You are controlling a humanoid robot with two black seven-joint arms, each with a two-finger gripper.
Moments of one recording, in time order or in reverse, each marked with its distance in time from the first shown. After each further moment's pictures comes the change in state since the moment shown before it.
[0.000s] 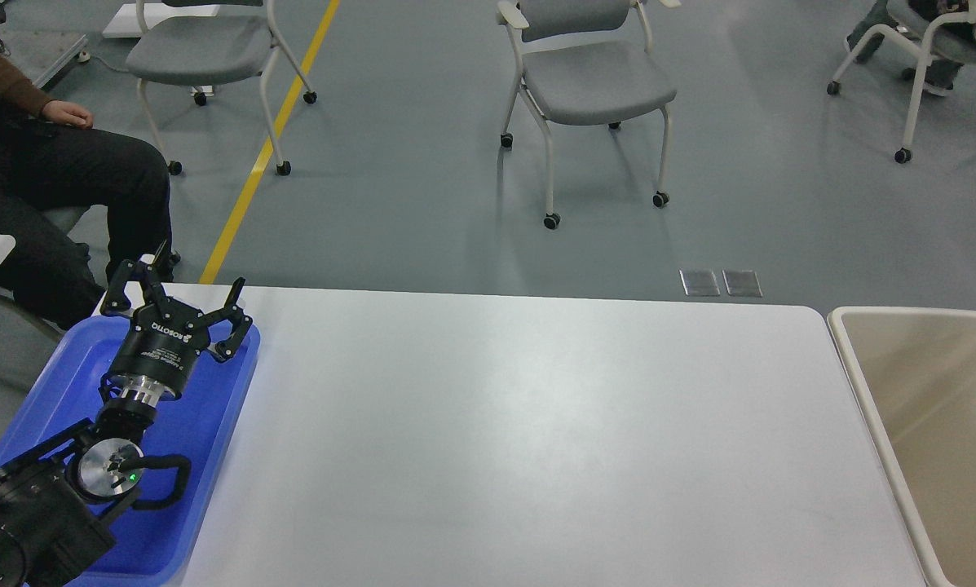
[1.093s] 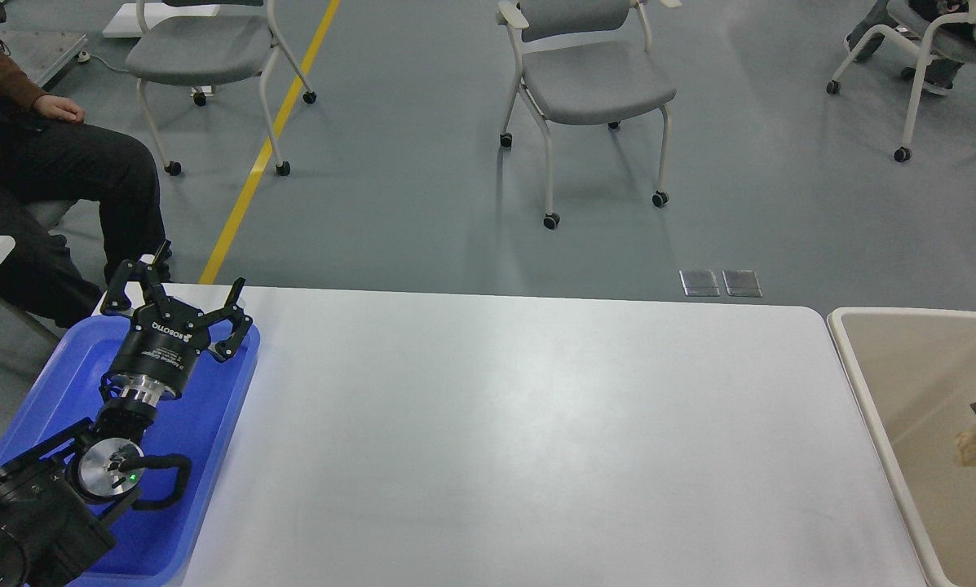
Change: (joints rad) left arm 0.000 0.000 0.000 0.000 0.000 0.000 0.001; right arm -0.172 0.209 0.006 -0.038 0.042 -0.124 -0.033
